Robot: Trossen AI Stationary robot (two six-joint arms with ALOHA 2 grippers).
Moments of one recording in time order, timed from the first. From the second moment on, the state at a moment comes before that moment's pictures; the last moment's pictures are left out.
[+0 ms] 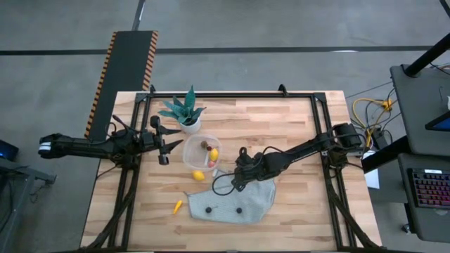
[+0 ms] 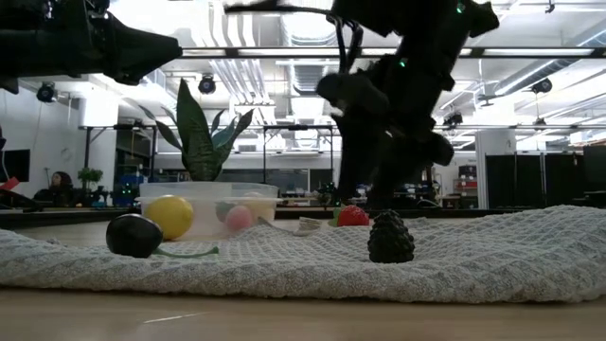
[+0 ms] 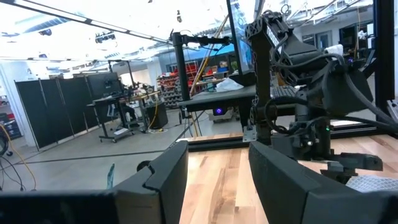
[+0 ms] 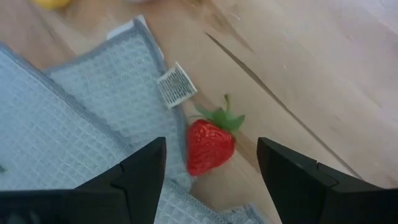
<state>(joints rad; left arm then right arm) 0.01 0.47 0.11 0.50 -0.20 0.22 0.24 1.87 1.19 -0.48 0.27 0.97</state>
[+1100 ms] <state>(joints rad) 0.01 0.47 0.11 0.50 -0.20 0.22 0.24 1.95 1.12 -0.29 0.30 0.93</state>
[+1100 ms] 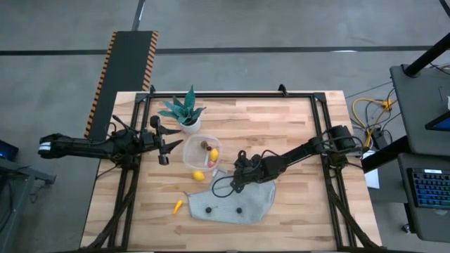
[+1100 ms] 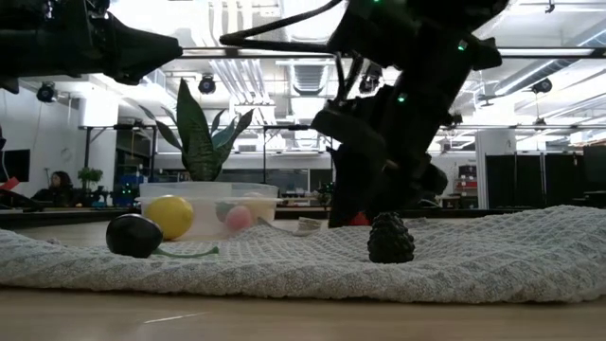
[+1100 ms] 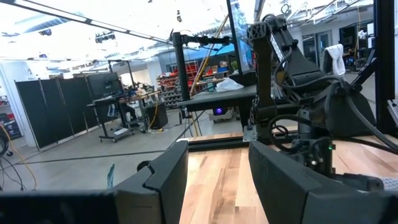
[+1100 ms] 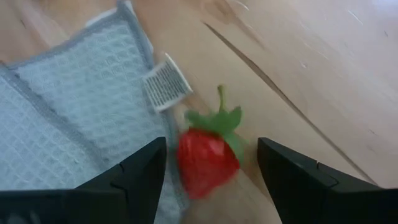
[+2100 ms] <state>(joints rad) 0.01 0.47 0.11 0.50 -0.20 0.22 0.24 1.96 1.18 -0.41 0.29 0.84</state>
